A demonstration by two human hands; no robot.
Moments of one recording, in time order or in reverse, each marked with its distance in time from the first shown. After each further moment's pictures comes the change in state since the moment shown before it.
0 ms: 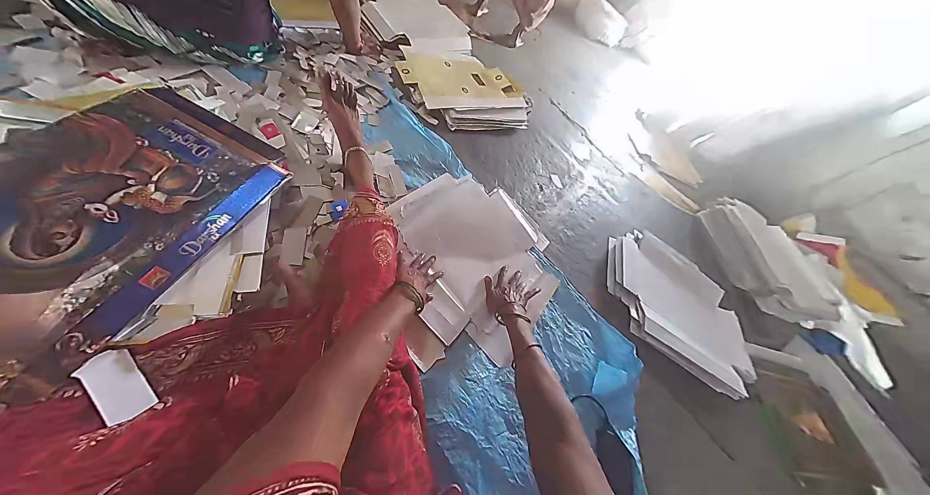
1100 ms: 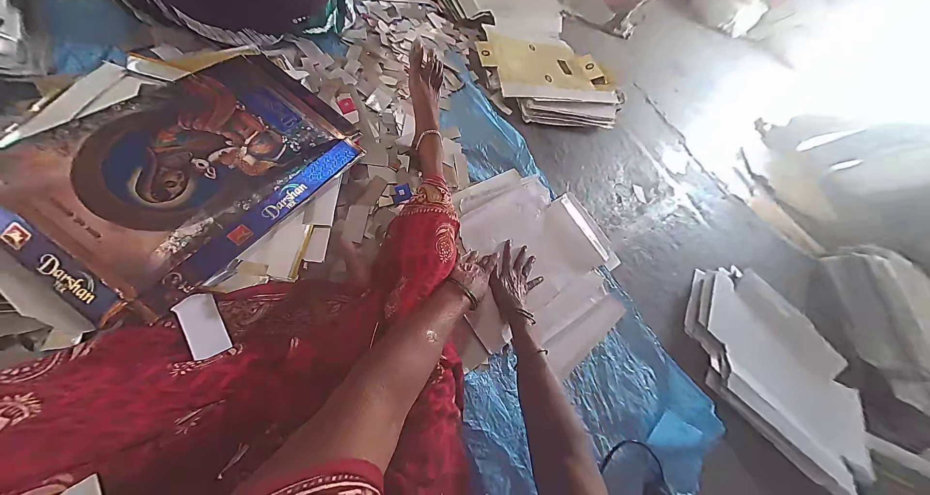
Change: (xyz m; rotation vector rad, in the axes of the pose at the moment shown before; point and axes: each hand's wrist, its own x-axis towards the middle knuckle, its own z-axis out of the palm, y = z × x) left_hand -0.059 0.016 -0.050 -0.322 0.045 -0.080; right_hand -0.009 -0.116 0.029 0.207 0.216 -0.297
